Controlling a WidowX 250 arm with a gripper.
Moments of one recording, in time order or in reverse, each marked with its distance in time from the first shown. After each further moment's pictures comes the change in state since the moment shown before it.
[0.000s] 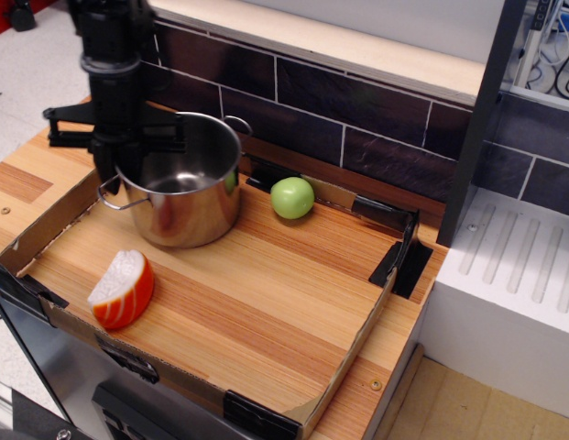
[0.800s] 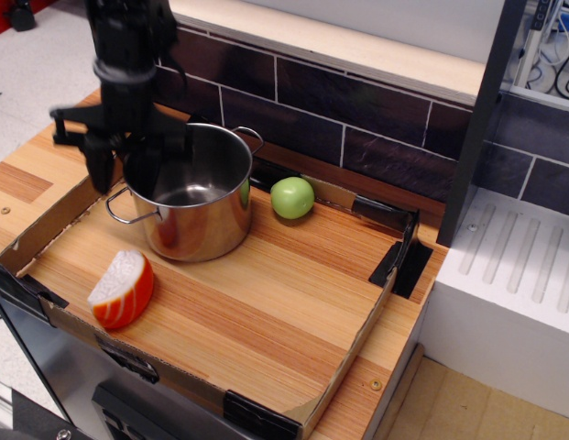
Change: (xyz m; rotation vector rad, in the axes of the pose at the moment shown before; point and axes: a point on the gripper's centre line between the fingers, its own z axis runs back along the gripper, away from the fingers) arm -0.003 0.005 0.015 0.038 -0.086 0.015
